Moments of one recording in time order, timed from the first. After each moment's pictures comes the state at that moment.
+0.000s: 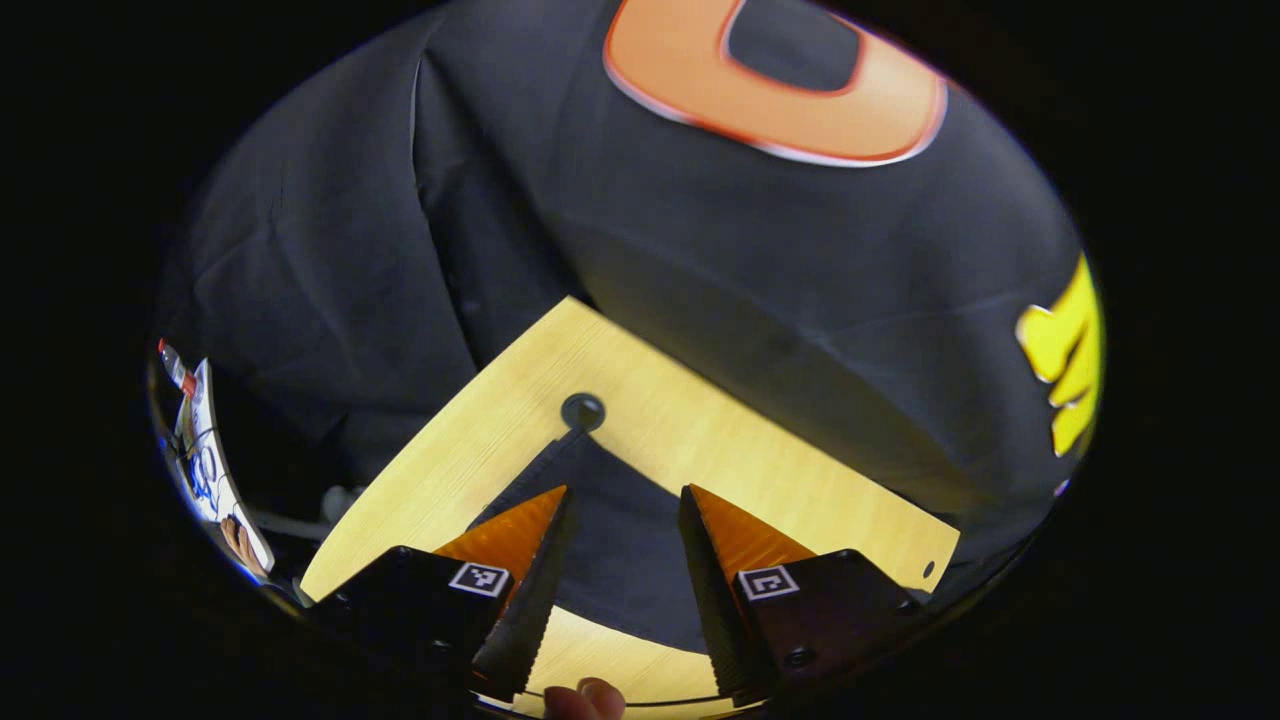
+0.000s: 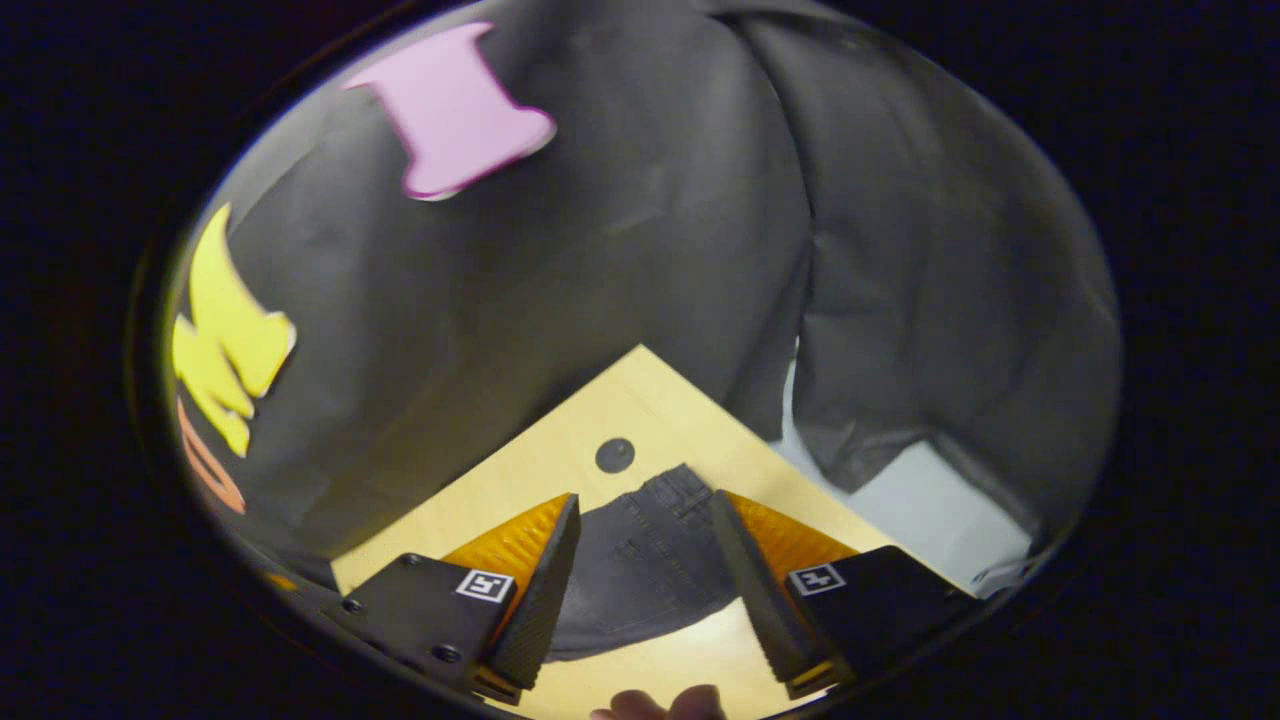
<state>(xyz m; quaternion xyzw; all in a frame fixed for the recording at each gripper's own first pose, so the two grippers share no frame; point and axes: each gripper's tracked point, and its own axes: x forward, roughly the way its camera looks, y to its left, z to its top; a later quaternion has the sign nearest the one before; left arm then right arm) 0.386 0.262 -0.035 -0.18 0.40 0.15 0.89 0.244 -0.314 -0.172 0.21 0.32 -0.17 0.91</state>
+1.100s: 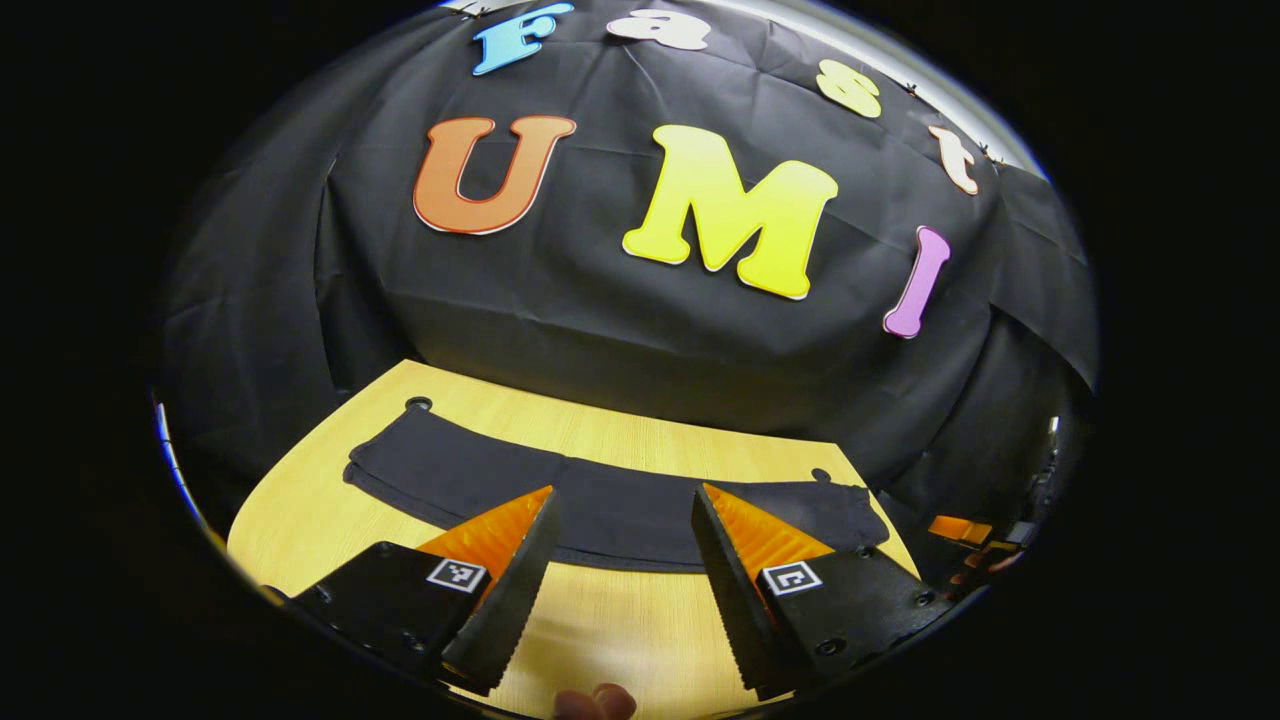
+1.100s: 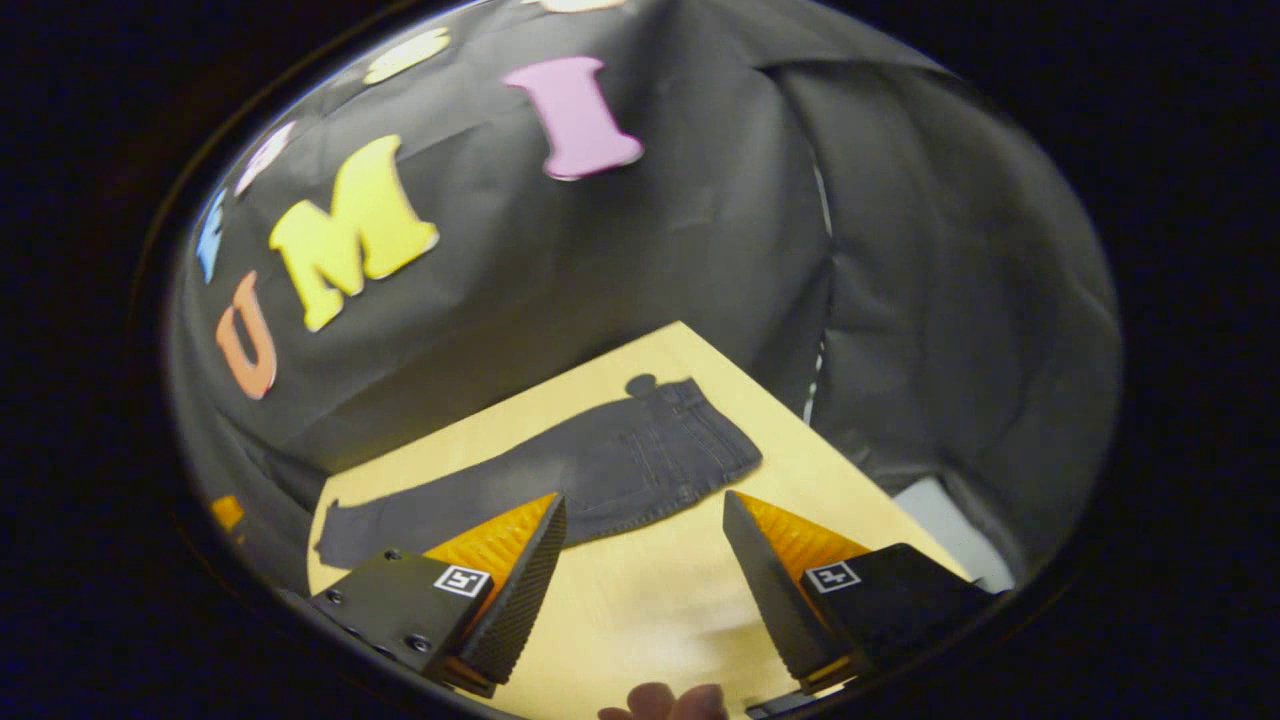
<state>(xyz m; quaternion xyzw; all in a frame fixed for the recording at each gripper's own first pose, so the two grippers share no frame) 0.201 0.014 0.012 -0.10 0.23 -0.04 0.97 0.111 -0.281 -0.255 0.23 0.29 -0.10 0.92</state>
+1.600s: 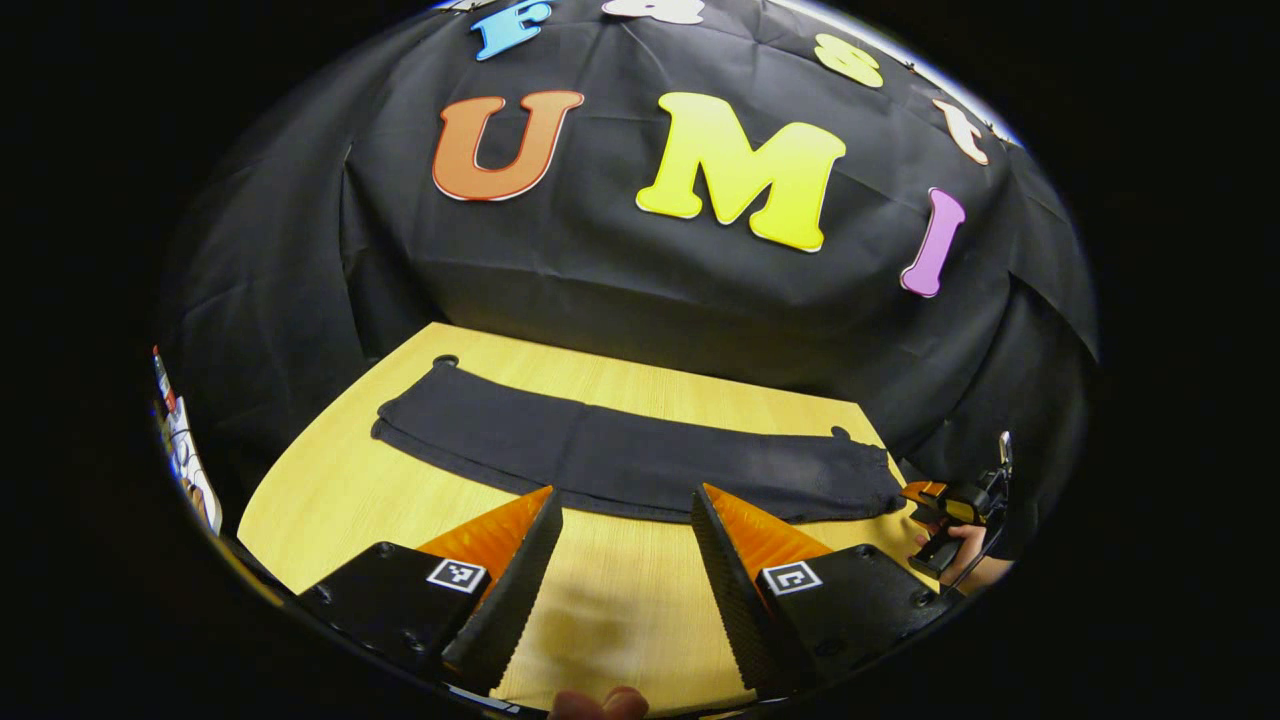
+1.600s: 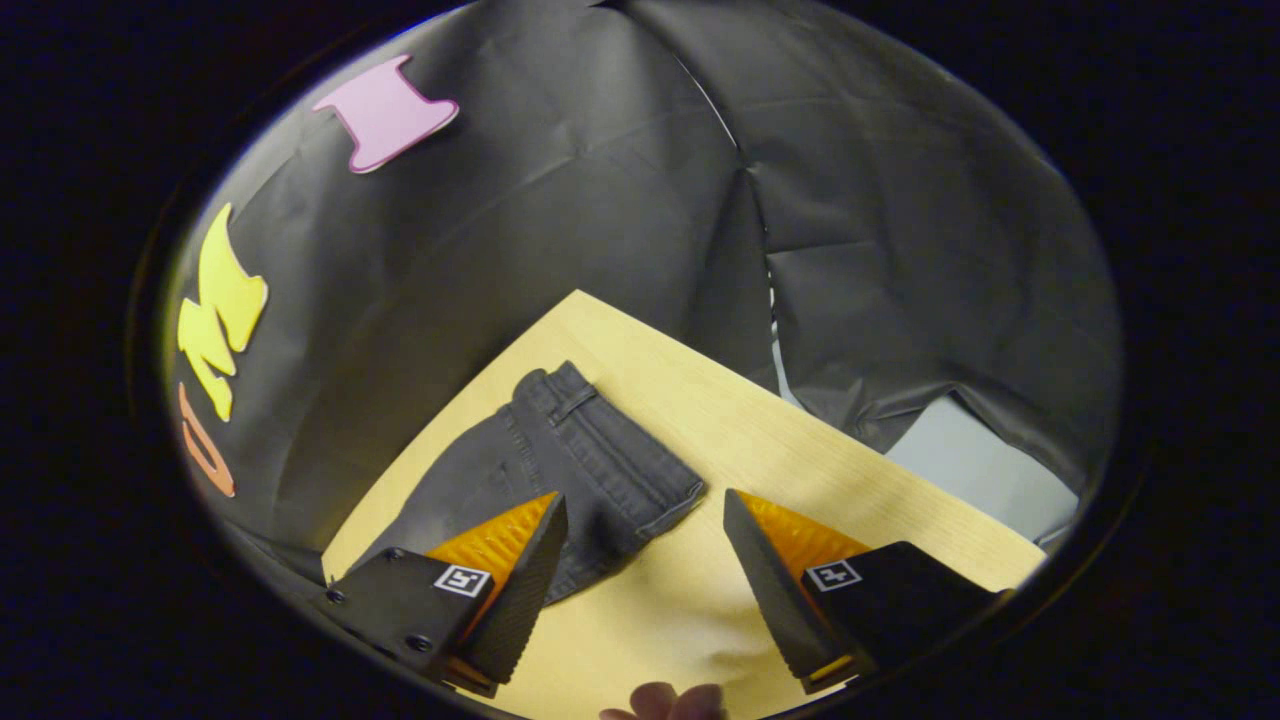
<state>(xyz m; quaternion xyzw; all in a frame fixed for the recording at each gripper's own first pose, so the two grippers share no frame) 0.165 0.007 -0.018 -0.09 0.29 0.00 0.95 0.194 -0.350 -0.362 0.31 0.32 -0.17 0.88</state>
